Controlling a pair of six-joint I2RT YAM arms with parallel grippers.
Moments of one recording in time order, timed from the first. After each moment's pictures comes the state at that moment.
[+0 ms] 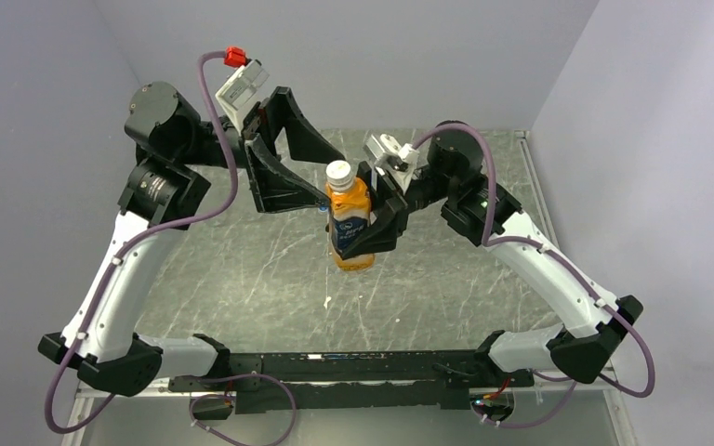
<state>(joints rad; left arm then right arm) -0.50 1.28 1.77 -0.12 1.23 -0.57 0.74 1.31 1.49 -0.14 -1.31 0.09</state>
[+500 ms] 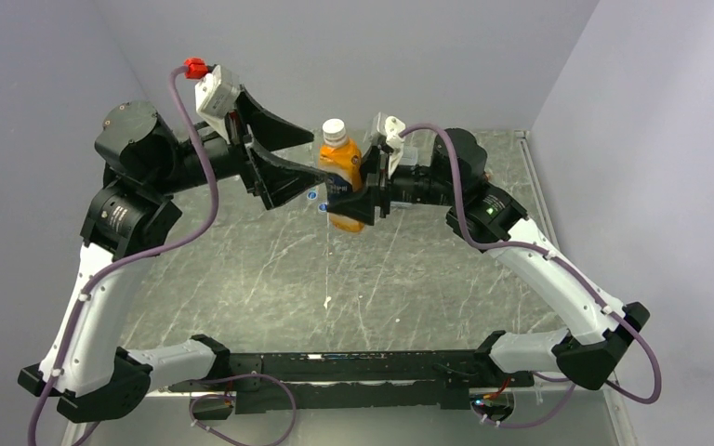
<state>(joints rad) -0.50 1.17 1.80 -0.45 0.82 -0.30 0.75 1.26 1.45 -0.23 -0.74 0.01</state>
